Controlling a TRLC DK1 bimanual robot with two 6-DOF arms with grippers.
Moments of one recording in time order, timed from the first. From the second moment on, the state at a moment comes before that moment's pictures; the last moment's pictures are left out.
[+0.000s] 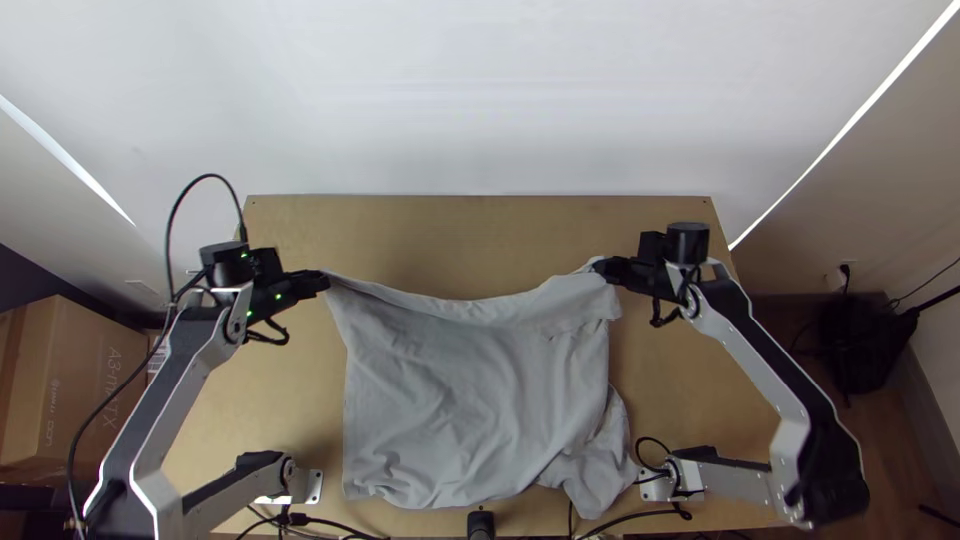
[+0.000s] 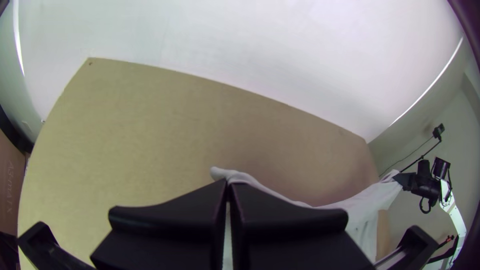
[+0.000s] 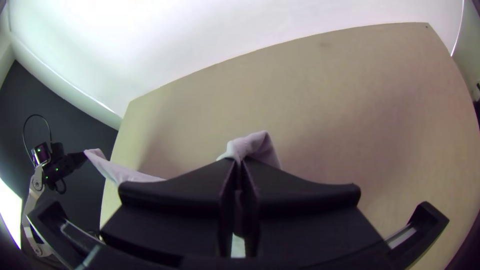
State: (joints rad) left arm 0.05 1.20 0.94 -0.41 0.31 -0.22; right arm 0.18 1.38 1.01 -0.33 -0.39 0.39
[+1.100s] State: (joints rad) left arm 0.09 2.03 1.76 -0.44 0.23 -0.21; right arm 0.12 2.25 2.10 -0.59 -0.22 0.39
